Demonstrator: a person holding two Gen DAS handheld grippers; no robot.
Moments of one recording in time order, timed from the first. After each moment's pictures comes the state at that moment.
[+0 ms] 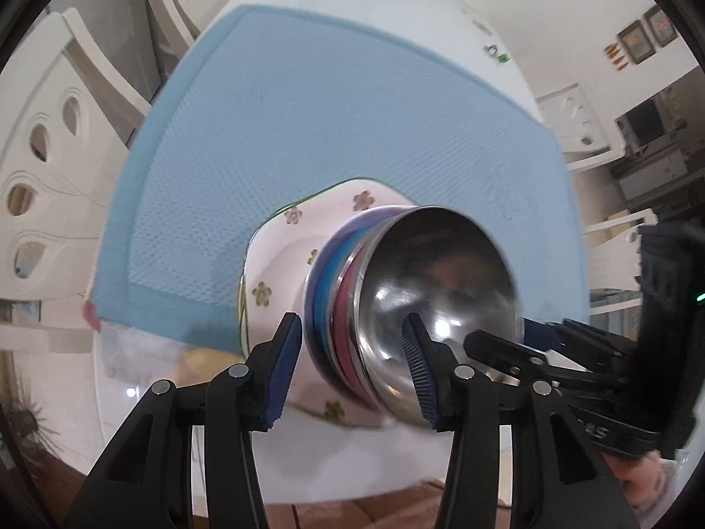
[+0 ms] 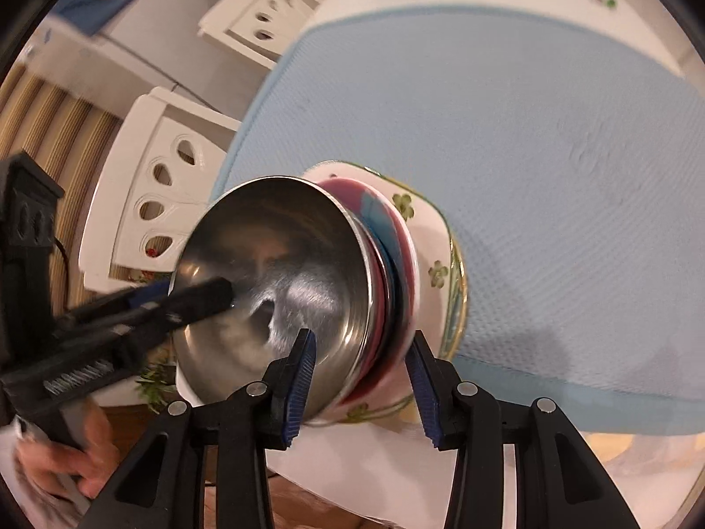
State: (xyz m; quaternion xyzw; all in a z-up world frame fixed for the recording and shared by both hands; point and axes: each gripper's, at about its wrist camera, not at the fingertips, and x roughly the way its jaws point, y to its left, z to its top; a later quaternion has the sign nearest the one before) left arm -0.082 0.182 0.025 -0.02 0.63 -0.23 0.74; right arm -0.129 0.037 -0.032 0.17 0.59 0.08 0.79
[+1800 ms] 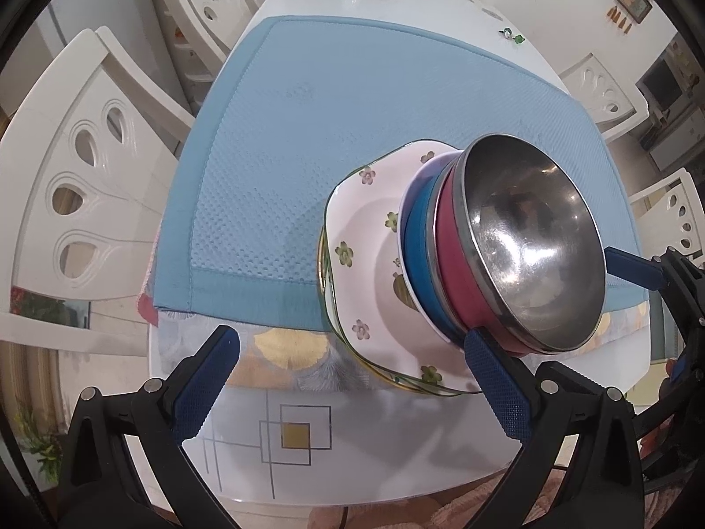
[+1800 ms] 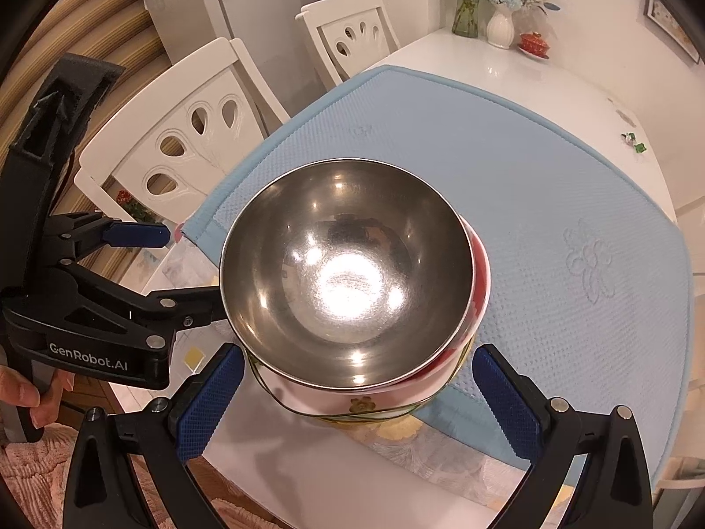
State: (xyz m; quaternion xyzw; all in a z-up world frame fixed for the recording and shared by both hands) left arm -0.107 0.211 -0.001 0.07 0.60 -0.19 0.77; right arm -0.155 0.100 -0.027 -0.02 0.53 0.09 0.84
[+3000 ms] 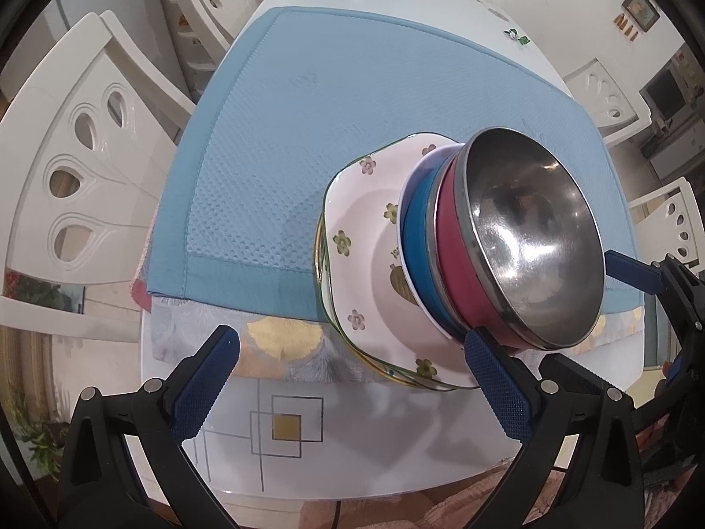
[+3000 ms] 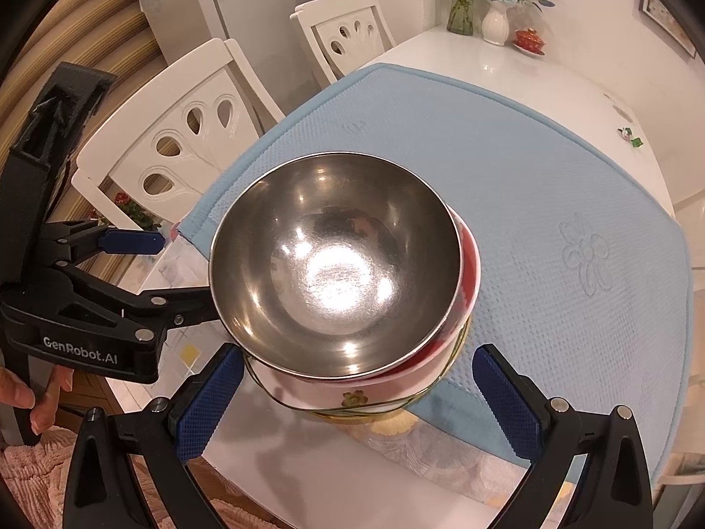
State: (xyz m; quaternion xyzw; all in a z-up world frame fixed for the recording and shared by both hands) left arm -0.109 0.212 -0.004 0.05 0.61 -0.19 0.77; right arm -0.158 0.097 -0.030 -0.01 0.53 0.08 0.84
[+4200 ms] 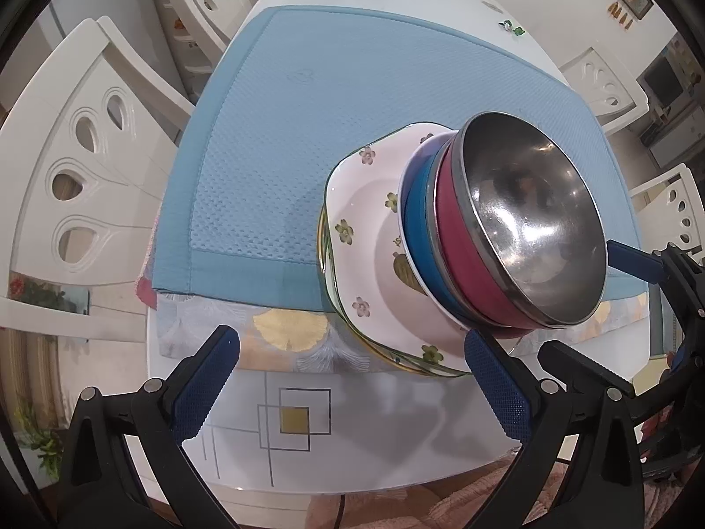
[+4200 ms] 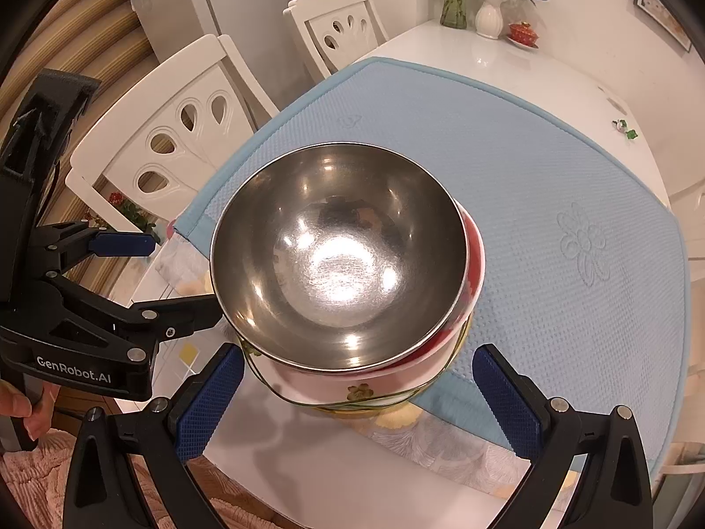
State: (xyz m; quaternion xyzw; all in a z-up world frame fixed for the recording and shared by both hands) left arm -0.115 0.212 -0.003 0.07 0.61 -0.19 0.76; right arm -0.159 0.097 -0.032 -0.01 0.54 0.08 0.84
